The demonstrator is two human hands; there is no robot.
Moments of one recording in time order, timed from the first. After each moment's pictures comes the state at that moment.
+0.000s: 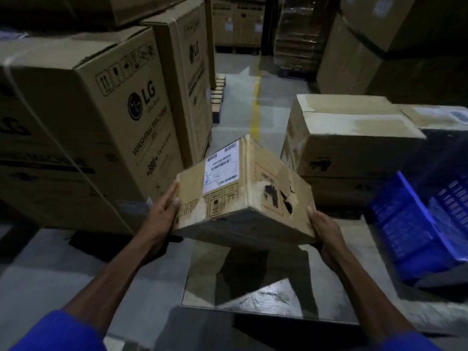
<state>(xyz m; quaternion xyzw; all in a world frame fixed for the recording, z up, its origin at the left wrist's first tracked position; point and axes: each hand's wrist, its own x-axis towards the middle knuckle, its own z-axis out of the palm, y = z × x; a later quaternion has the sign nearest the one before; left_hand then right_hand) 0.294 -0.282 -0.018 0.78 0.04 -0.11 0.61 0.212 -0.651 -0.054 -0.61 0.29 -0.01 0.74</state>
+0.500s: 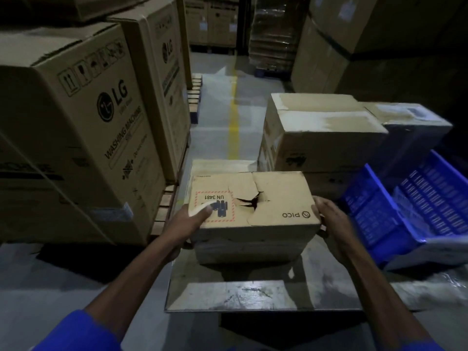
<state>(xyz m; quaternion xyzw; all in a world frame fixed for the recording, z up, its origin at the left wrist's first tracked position) 0.284 -0.353 -0.034 0.76 0.07 -0.25 0.60 0.182 -0.689 -0.017 -0.67 0.26 -0.07 0.69</state>
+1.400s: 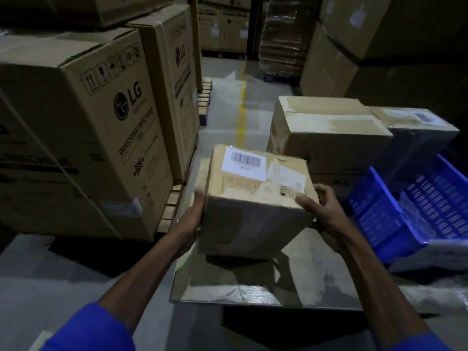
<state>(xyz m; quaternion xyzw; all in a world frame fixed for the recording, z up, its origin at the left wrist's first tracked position) 0.261 -0.359 -0.018 0.69 0.08 -0.25 0.67 0.184 -0.663 0.021 -0.65 0.19 -0.01 0.73</state>
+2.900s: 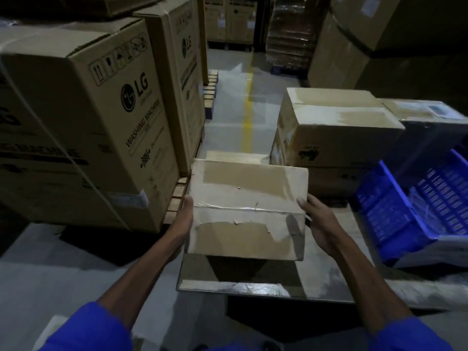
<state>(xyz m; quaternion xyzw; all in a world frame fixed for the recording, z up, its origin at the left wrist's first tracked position) 0.260 -0.330 -0.058 0.70 0.18 -0.23 0.65 0.195 -0.653 -0.039 -0.65 0.21 -0.01 0.73</state>
